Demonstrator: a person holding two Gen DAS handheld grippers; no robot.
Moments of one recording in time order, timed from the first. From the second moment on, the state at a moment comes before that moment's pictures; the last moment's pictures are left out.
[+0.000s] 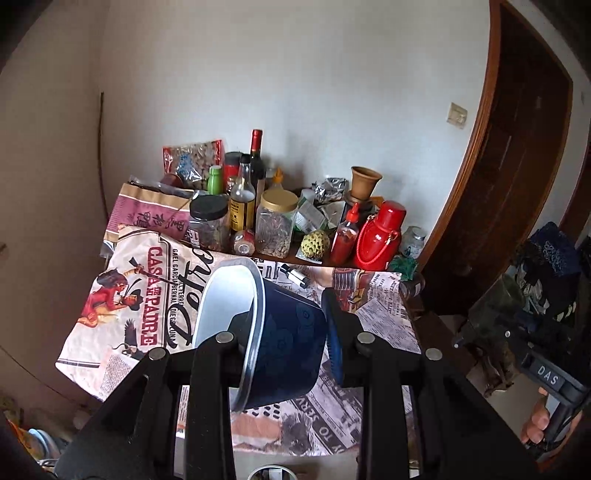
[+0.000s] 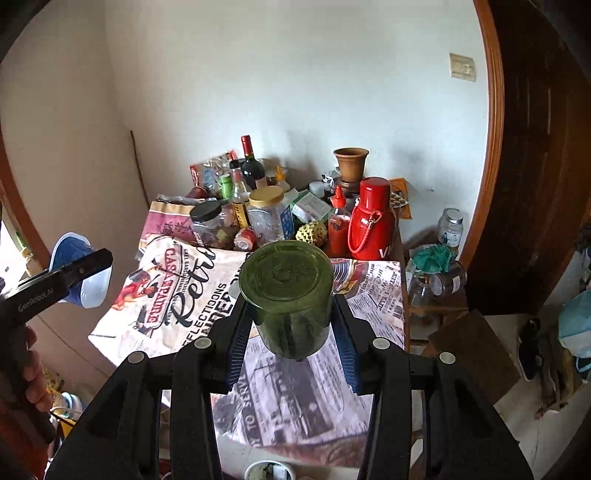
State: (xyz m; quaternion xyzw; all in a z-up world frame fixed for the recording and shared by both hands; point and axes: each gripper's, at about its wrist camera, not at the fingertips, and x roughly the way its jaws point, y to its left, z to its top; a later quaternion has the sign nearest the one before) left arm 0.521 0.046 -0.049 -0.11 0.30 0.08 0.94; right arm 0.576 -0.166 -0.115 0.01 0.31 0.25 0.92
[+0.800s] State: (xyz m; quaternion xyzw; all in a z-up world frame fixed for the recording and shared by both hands) left arm 0.320 0.091 -0.048 -0.08 0.29 -0.03 0.95; right arm 0.368 -0.118 -0.111 0.04 0.28 0.16 0.94
